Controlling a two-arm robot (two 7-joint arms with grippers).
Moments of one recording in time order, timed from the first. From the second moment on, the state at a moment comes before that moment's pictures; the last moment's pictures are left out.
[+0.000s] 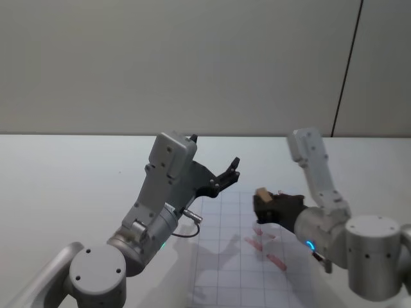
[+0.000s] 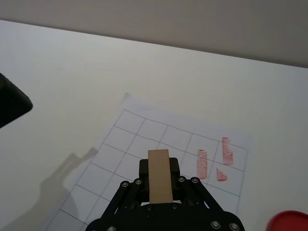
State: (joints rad) left arm -0.24 0.38 0.45 -1.63 -0.20 0.01 -0.01; right arm 0.32 -0.03 -0.32 -1.43 0.08 0.62 0.16
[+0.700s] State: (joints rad) left arm -0.24 0.38 0.45 -1.63 -0.20 0.01 -0.01; right arm 0.45 -0.10 -0.34 -1.21 0.04 0.58 0.21
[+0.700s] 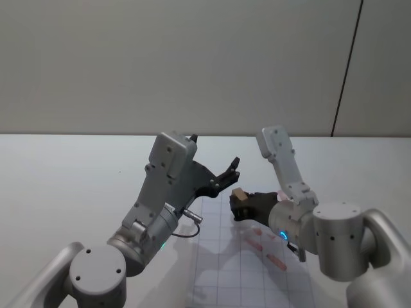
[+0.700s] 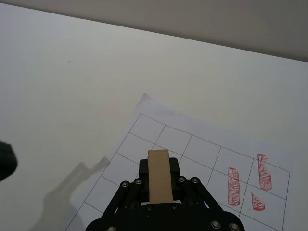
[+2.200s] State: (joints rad) left arm -0.24 0.38 0.45 -1.63 -0.20 0.01 -0.01; right arm 0.55 -0.14 -0.33 -1.06 0.00 0.64 0.14
